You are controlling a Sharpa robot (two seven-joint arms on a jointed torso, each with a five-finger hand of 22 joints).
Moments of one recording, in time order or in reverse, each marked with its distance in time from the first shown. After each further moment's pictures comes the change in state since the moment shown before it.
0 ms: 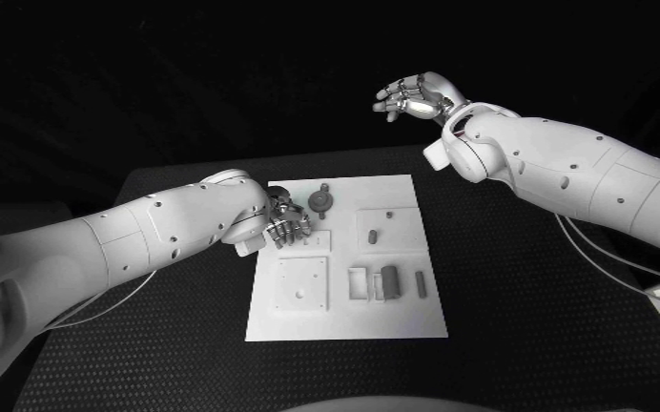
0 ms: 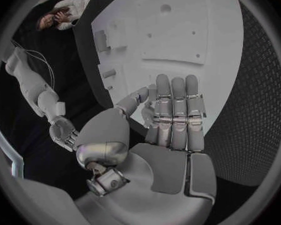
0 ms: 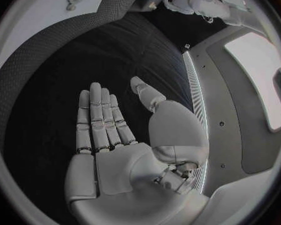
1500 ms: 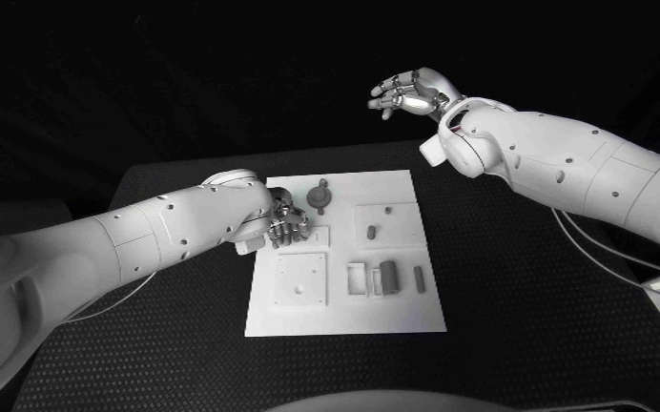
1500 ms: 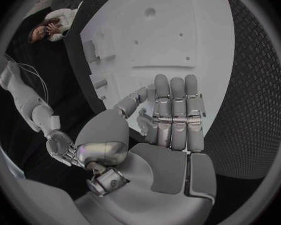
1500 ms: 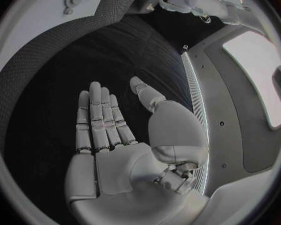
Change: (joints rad) left arm -0.015 0.039 -0.006 -0.042 -0.092 0.051 -0.020; left_hand -0.018 0.005 0.006 -0.002 -0.028 0.018 -0.004 0.008 0.017 0.014 -0.014 0.018 0.010 0.011 -0.011 0.046 -0.024 0.000 0.019 -0.005 0.008 0.031; right arm 0.000 0.008 0.000 -0.005 -0.001 0.025 0.001; right_hand 0.005 0.005 -0.003 0.002 0.000 -0.003 0.003 0.006 -0.014 0.000 0.000 0.000 -0.052 0.032 -0.007 -0.026 0.019 0.000 -0.018 0.011 -0.023 0.006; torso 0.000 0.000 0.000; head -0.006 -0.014
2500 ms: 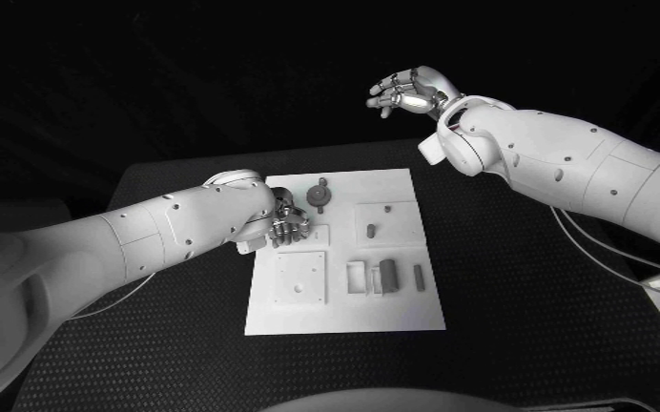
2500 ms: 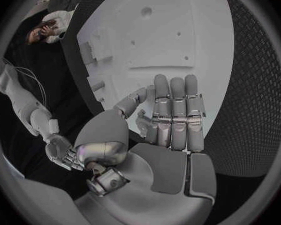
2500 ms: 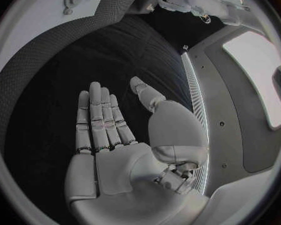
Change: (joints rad) left arm 0.003 0.019 -0.022 -0.017 -0.010 -0.004 -0.002; left_hand -0.007 -0.007 -0.003 0.000 -0.004 0.004 -0.004 0.002 0.003 0.004 0.004 0.000 0.002 0.000 0.000 0.007 -0.004 0.000 0.000 0.000 0.000 0.006; right arm 0.000 0.003 0.000 0.000 -0.003 0.000 -0.002; right_hand 0.000 0.000 -0.005 0.000 0.000 0.000 0.000 0.005 -0.002 0.004 0.004 0.000 -0.009 -0.003 0.003 -0.004 0.004 0.000 -0.003 0.003 0.000 0.001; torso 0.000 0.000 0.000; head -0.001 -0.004
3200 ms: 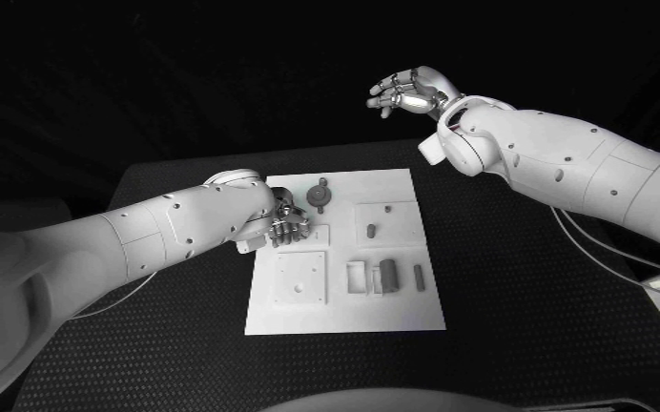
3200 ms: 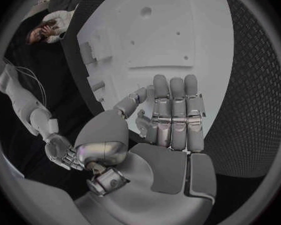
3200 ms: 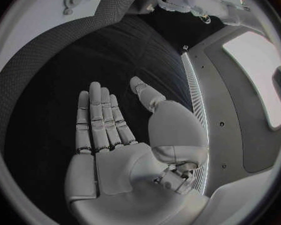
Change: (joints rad) left arm -0.001 0.003 0.000 -0.014 0.003 0.011 0.010; left_hand -0.009 0.010 0.003 0.003 -0.001 0.003 -0.004 0.003 0.008 0.003 -0.005 0.016 0.010 0.000 0.000 0.030 -0.011 0.000 0.005 -0.005 0.000 0.019; right arm 0.000 0.001 0.000 -0.001 -0.002 0.000 0.000; right_hand 0.000 0.000 0.000 0.000 0.000 0.000 0.000 0.000 -0.002 0.000 0.000 0.000 -0.004 0.000 0.000 -0.004 0.002 0.000 -0.006 0.002 -0.004 0.001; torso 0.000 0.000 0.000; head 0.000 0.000
